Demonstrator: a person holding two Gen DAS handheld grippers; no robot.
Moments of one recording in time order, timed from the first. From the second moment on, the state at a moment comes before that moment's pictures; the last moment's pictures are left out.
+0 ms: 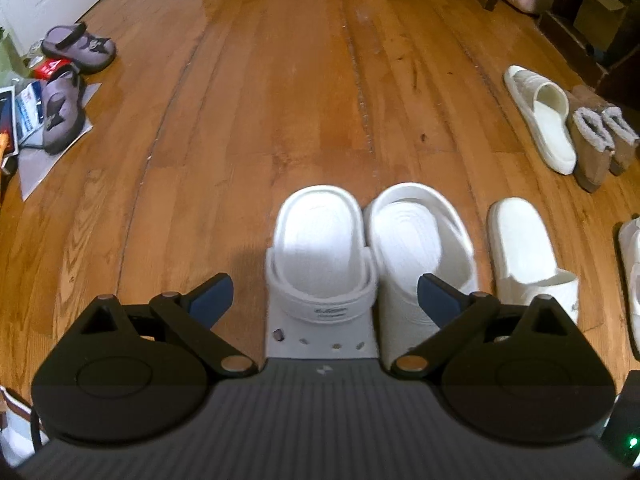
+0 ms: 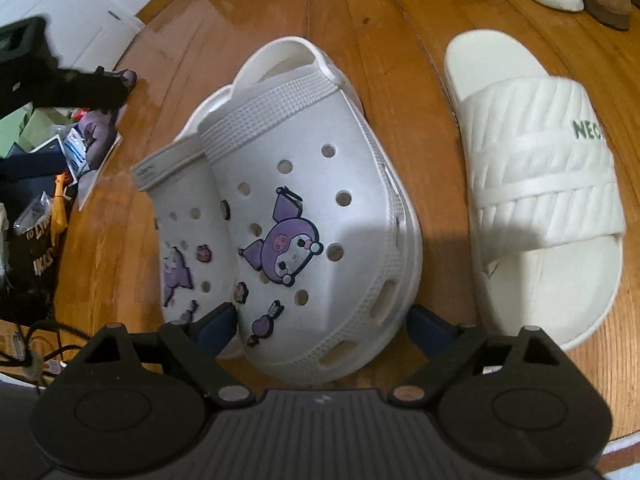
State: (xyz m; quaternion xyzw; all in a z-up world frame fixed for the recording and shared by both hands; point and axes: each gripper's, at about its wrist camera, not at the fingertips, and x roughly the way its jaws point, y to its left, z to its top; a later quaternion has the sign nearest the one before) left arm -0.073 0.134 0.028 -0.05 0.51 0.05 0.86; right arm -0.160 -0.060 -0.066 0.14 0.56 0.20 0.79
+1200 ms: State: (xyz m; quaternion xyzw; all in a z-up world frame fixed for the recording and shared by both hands) left arm 0.220 -0.111 -0.046 0.08 0.48 -0.11 0.86; right arm -0.036 -0.239 -0.025 0.23 0.44 0.04 0.87
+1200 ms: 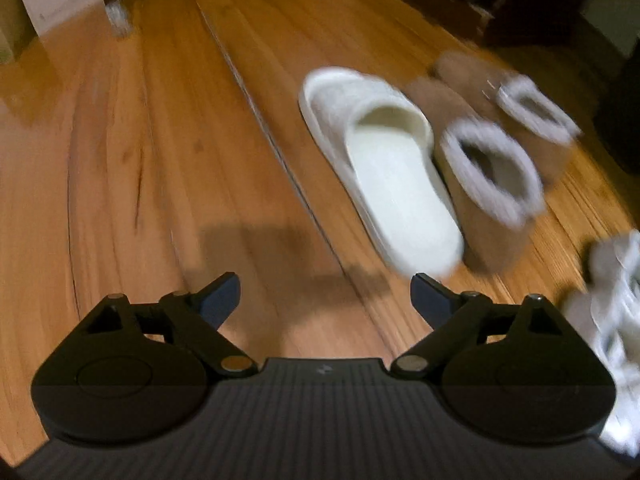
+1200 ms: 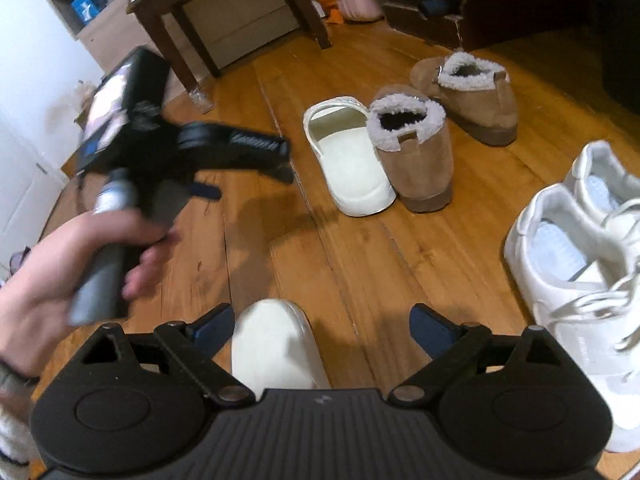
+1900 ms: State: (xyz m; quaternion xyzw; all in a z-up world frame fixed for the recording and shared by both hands) left arm 0.314 -0.175 -0.095 0.11 0.42 -0.07 0.90; right arm -0.049 -0.283 -0.059 0.32 0.46 0.03 0.83
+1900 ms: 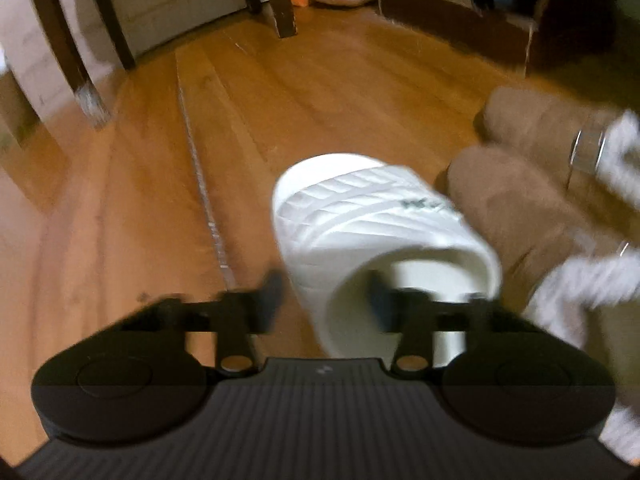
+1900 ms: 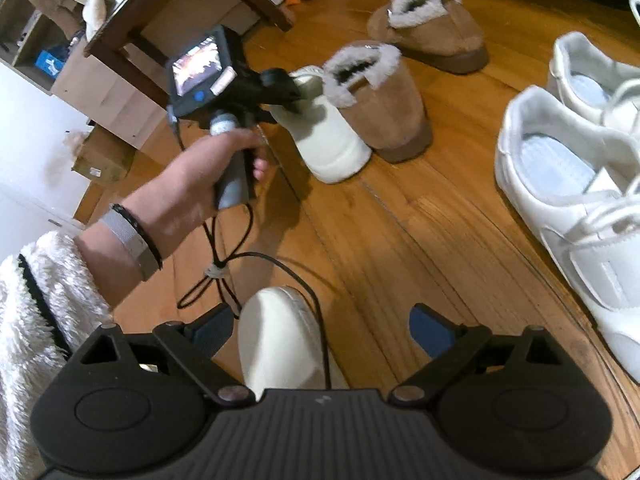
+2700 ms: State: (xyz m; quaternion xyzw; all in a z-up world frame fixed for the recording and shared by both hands) left arm 0.203 -0.107 -0.024 -0.10 0.47 -0.21 0.85; right arm -0.112 -0.279 -0.041 0.40 0.52 0.09 0.75
